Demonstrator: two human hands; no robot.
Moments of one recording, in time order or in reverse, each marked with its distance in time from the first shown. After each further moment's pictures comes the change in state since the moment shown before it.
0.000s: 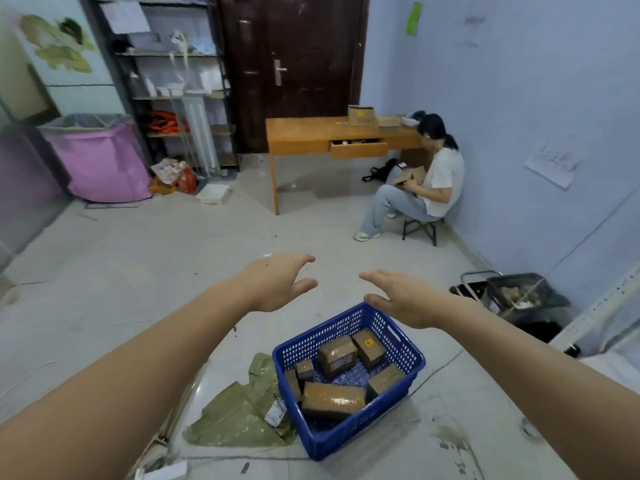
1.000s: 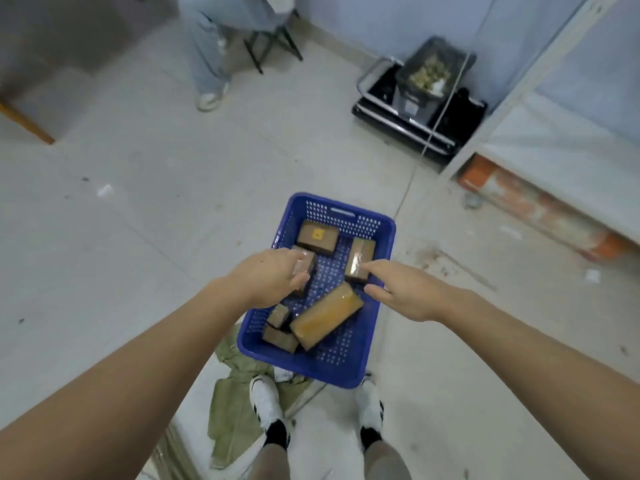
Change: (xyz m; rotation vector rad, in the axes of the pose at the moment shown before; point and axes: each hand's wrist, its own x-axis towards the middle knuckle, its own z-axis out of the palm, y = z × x) left_hand 0.413 -0.117 0.279 0.132 -0.671 0.554; right_hand 0.227 0.146 0.255 0.572 -0.160 0.710
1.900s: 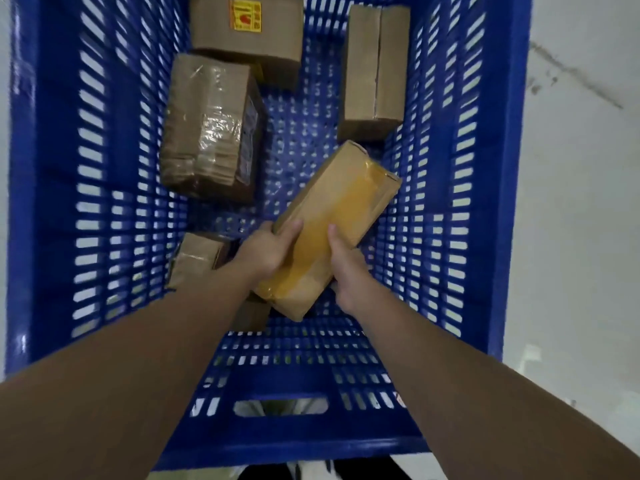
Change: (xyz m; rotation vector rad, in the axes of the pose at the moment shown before) left_hand 0.389 -0.172 0.541 -0.747 -0.245 -0.439; right_hand 0.401 0.165 0.537 1.716 0.324 1.059
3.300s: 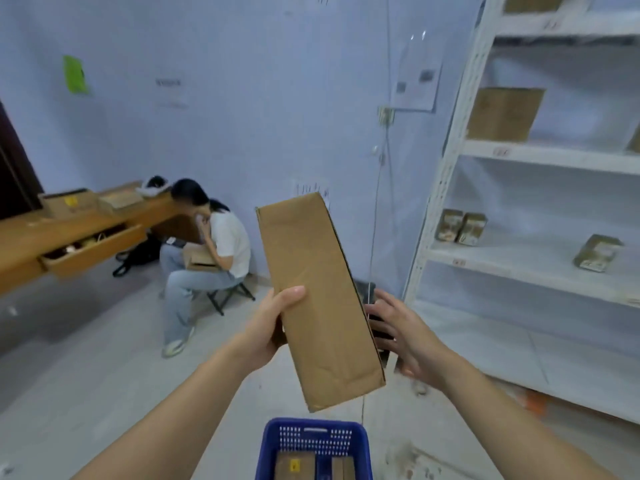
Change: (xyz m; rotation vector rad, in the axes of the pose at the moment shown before) left_hand -0.891 0.413 -0.388 -0.659 -0.057 0.947; right_hand -0.956 -0.363 -0.198 -0.166 -0.432 -1.181
